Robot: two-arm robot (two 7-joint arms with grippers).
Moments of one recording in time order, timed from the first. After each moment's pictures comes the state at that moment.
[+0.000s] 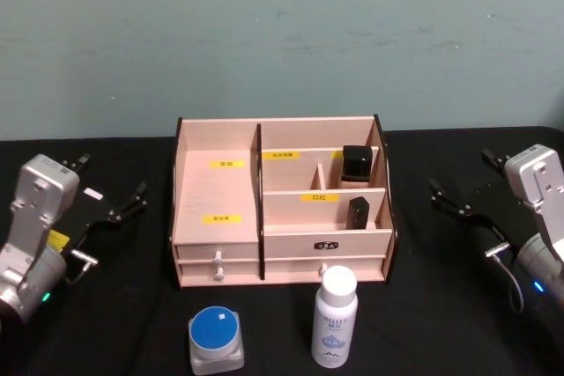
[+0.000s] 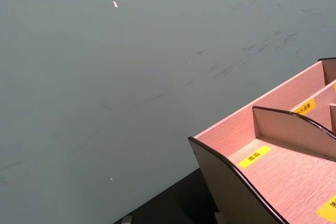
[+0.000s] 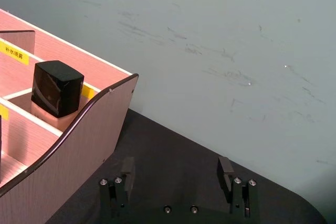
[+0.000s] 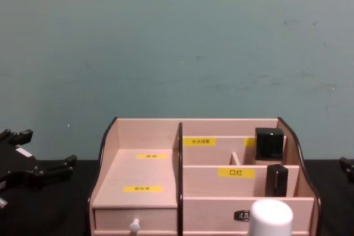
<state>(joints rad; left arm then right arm) -0.20 0.60 0.45 -1.41 -0.25 -0.12 0.03 0.20 0.60 -0.45 -1.41 0.25 -0.12 -0.03</state>
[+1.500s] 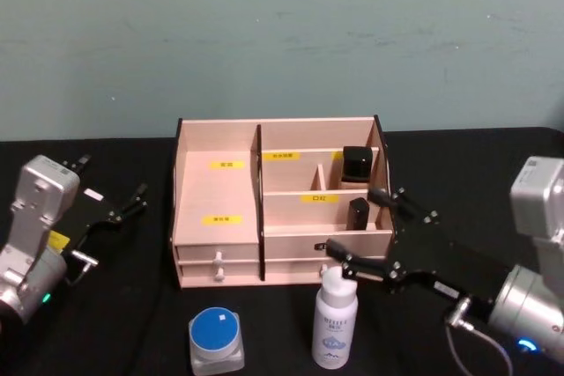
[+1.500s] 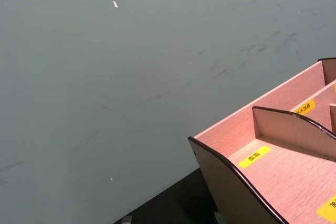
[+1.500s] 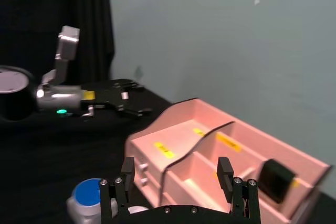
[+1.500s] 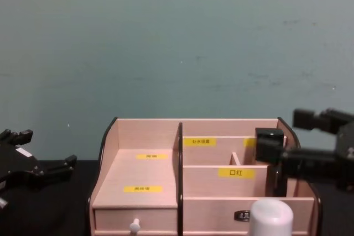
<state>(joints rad) -0.20 0.60 0.45 -1.41 -0.25 -0.12 0.03 -0.02 0.70 -0.38 -1.89 0.51 -0.02 0.39</state>
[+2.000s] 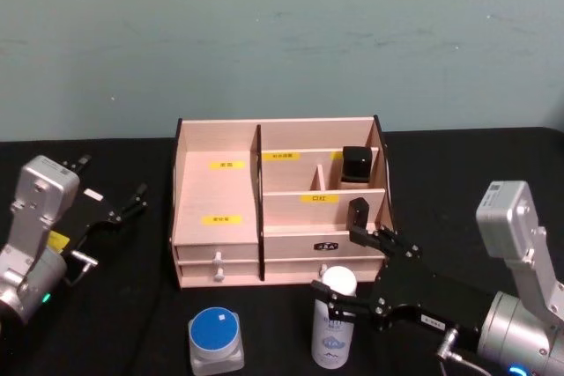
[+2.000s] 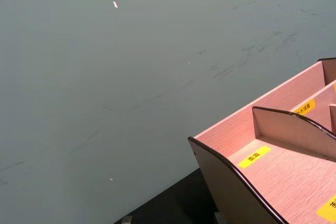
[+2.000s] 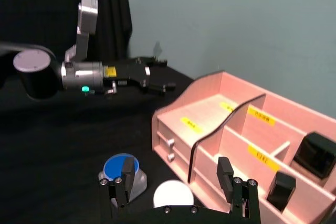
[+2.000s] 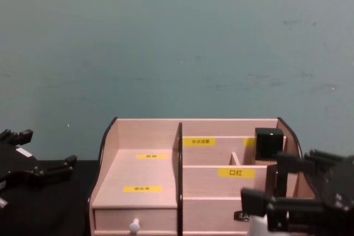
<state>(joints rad) -0.20 0.60 0.45 -1.41 -0.25 -0.12 0.03 -0.05 0.69 -0.40 -1.92 0.49 0.10 0.42</state>
